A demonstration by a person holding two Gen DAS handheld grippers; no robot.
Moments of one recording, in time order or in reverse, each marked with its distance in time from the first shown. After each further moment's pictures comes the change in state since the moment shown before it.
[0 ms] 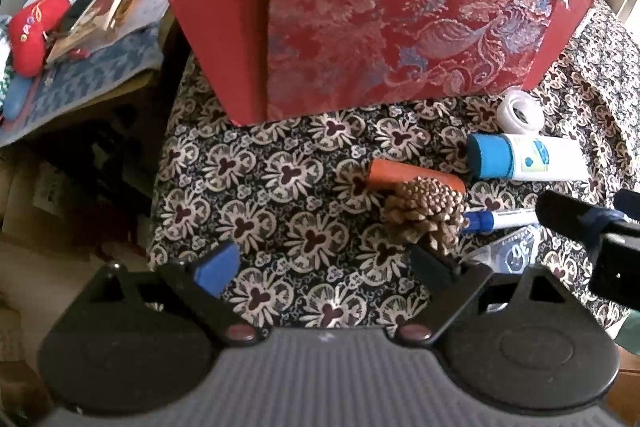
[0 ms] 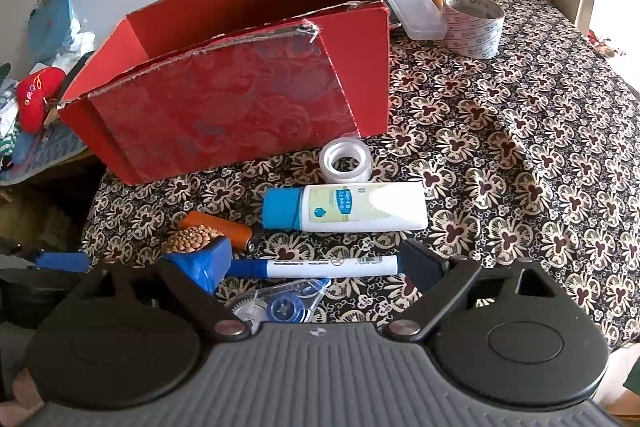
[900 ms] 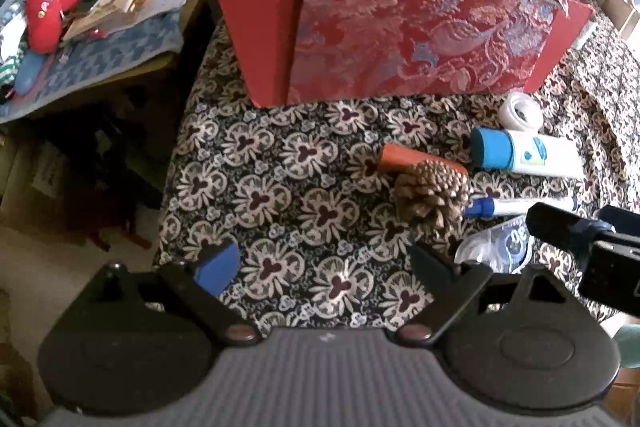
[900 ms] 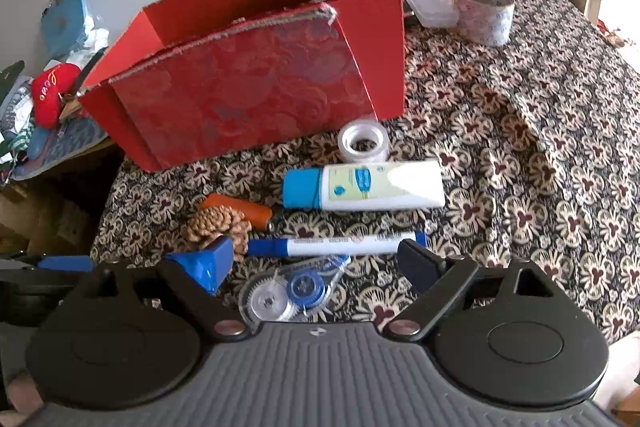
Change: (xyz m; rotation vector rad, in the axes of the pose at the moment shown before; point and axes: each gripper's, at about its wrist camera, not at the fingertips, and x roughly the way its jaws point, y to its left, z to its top) left arm -0.012 0.012 -0.021 -0.051 -0.022 0.000; right arm -0.005 0.004 -0.014 -0.026 -0.006 -0.021
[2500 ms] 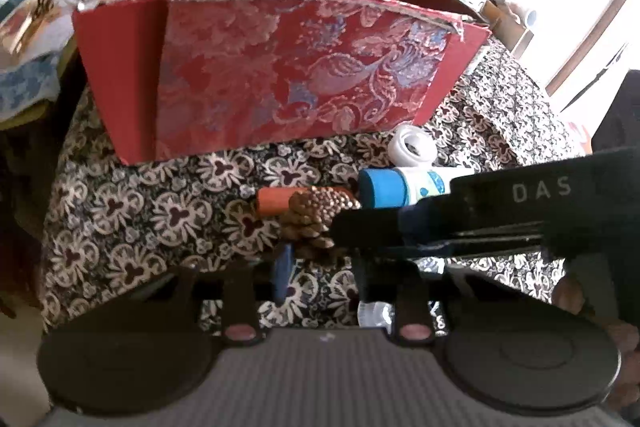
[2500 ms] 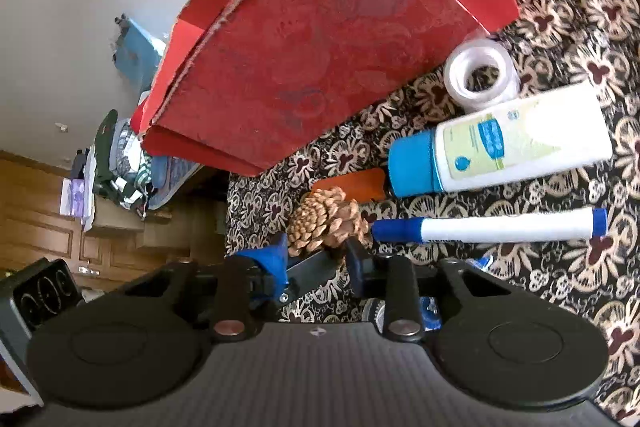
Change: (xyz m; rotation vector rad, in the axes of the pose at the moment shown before) left arm 0.019 -0.013 0.012 0.083 -0.139 -0.380; right arm 0.062 -0.027 0.027 0.303 0.264 0.543
